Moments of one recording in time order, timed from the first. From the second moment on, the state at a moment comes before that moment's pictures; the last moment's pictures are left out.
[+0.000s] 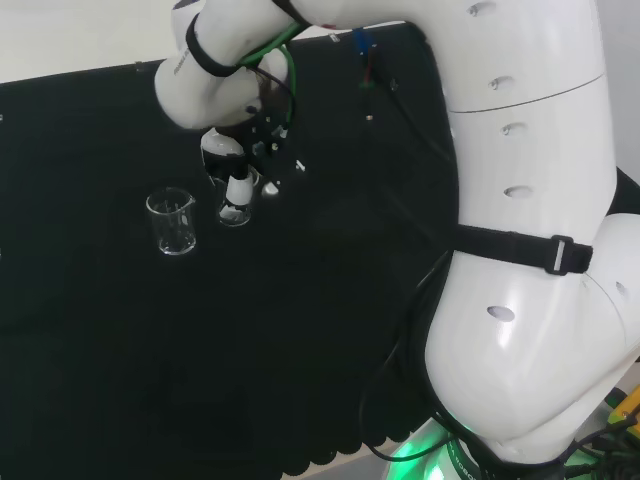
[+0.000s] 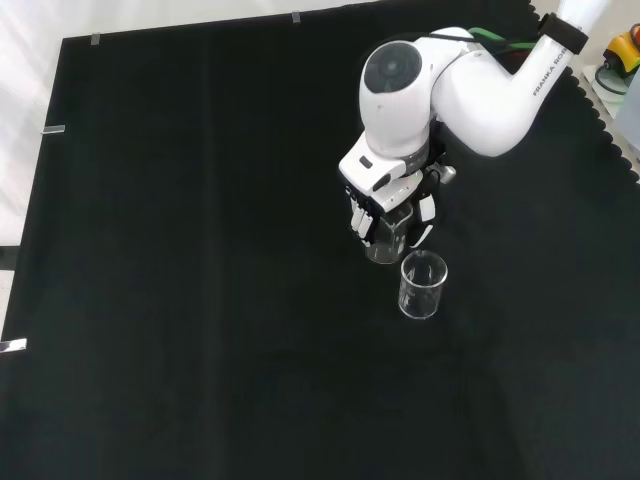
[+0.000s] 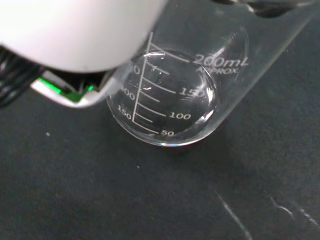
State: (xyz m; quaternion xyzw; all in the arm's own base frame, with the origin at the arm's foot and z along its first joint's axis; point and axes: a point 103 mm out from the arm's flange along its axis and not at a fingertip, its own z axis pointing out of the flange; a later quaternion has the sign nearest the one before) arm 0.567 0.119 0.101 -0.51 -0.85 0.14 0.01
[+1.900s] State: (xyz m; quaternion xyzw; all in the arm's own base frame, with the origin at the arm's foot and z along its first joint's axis) arm 0.567 0.119 0.091 -0.52 -0.82 0.24 0.01
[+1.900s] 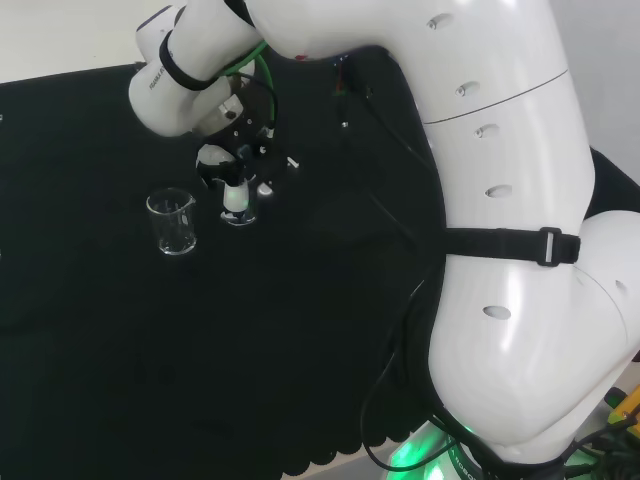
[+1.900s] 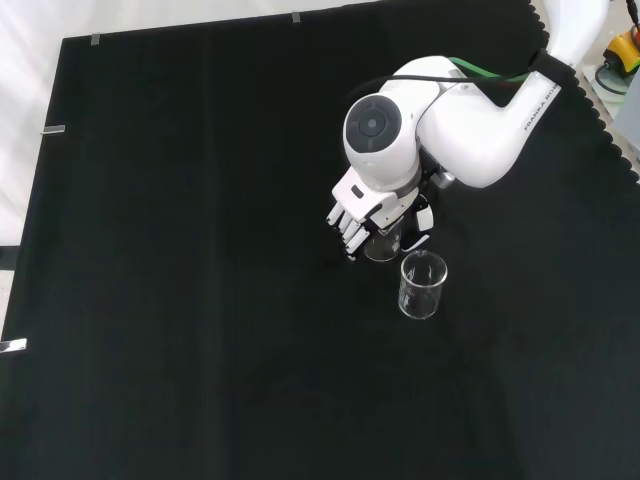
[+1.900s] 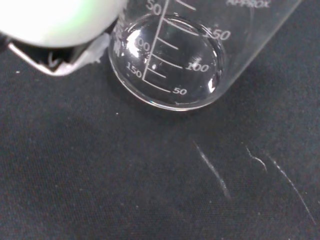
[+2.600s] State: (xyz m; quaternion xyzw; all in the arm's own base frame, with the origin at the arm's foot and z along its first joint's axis) arm 0.562 0.115 0.108 -0.53 -0.82 0.21 0.01
